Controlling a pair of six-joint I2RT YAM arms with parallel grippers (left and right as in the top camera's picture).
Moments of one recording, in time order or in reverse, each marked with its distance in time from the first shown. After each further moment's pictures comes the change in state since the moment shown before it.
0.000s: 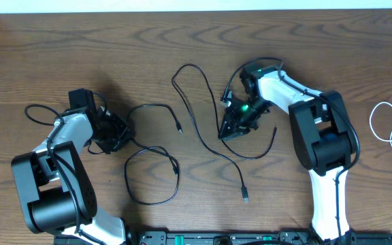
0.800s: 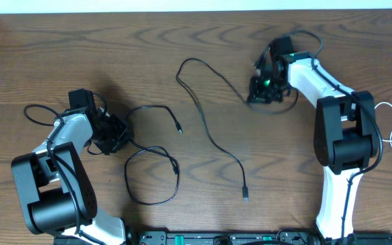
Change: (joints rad) left arm 0.000 -0.005 0.000 -0.011 -0.024 0.000; right arm -0.165 -0.032 0.050 0.224 0.281 0.253
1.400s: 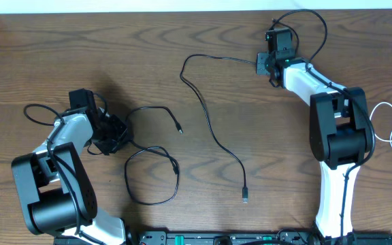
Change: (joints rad) left arm -0.003 -0.002 0.001 -0.007 -0.025 0.003; right arm -0.002 0.052 -0.019 0.659 0.608 -0.013
